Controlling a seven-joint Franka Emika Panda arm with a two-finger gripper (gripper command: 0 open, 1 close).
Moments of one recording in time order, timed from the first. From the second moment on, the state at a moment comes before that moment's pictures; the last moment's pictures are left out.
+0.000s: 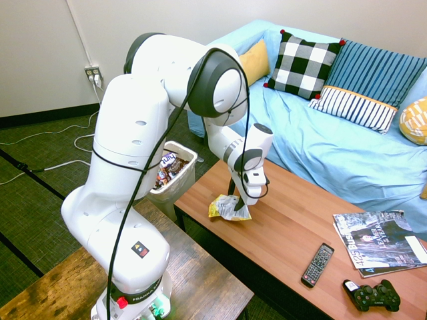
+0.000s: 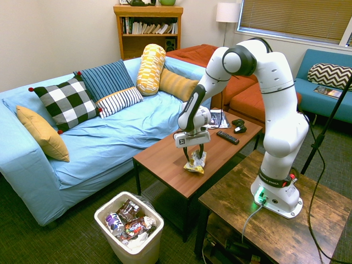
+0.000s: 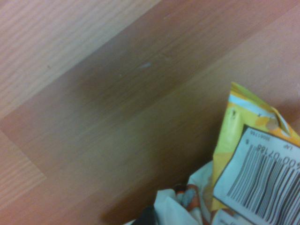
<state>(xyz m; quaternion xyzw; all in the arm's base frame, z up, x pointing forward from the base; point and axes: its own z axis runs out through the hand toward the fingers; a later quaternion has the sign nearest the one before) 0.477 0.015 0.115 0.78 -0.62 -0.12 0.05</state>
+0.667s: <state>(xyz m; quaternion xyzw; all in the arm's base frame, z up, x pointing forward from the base) 0.475 0.012 0.115 0.78 -0.61 -0.12 0.04</state>
